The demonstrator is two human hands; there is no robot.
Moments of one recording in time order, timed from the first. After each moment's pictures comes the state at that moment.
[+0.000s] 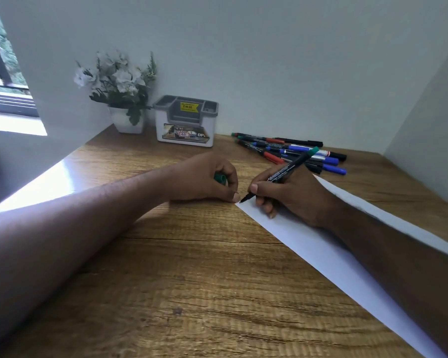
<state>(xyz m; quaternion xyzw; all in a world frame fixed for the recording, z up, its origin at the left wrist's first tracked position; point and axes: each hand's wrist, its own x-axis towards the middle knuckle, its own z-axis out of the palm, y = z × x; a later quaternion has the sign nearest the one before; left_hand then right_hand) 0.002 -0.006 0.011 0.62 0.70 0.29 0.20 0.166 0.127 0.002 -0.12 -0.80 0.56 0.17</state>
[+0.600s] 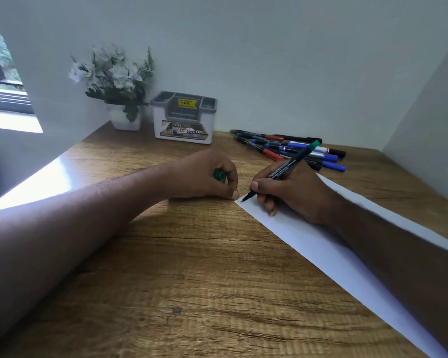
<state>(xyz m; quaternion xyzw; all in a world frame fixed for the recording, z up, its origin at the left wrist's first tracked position) 0.002 -0.004 0.010 0.63 0.70 0.28 0.19 0.168 0.125 0.003 -0.12 -0.81 0.55 0.18</state>
